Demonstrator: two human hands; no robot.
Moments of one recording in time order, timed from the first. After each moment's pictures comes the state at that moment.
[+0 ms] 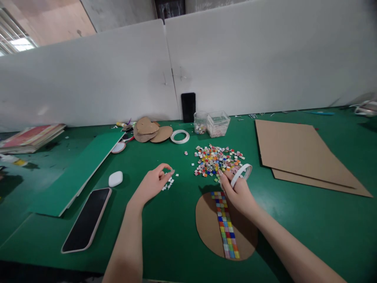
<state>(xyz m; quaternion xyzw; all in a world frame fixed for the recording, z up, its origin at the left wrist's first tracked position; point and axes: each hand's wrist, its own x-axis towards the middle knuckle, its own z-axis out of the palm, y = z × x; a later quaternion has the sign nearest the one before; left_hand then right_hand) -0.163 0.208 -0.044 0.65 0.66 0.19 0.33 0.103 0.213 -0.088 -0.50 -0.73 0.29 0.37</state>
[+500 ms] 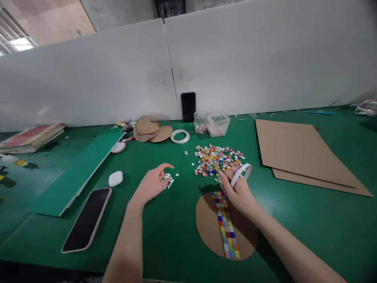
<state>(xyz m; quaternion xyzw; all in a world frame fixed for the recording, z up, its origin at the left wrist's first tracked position) -0.164 0.209 -0.044 0.67 0.66 0.17 0.29 0.103 0.212 -0.089 -0.49 -0.73 0.29 0.38</state>
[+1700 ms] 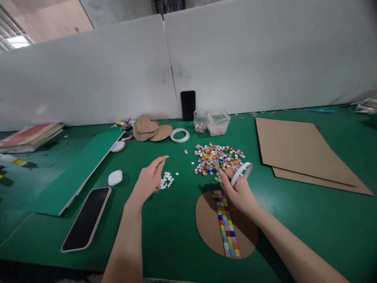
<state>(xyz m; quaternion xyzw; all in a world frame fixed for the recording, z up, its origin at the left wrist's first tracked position) -0.162 0.205 -0.035 0.62 0.67 0.27 0.31 0.104 0.213 -0.089 -0.49 -0.73 0.29 0.37</state>
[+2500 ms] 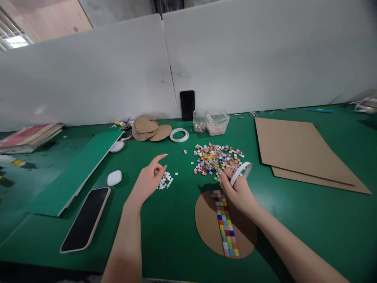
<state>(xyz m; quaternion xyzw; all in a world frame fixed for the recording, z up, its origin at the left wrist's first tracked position) -0.163 0.208 -0.037 0.65 0.66 0.26 0.27 0.104 0.212 -0.088 -0.49 -0.72 0.30 0.38</state>
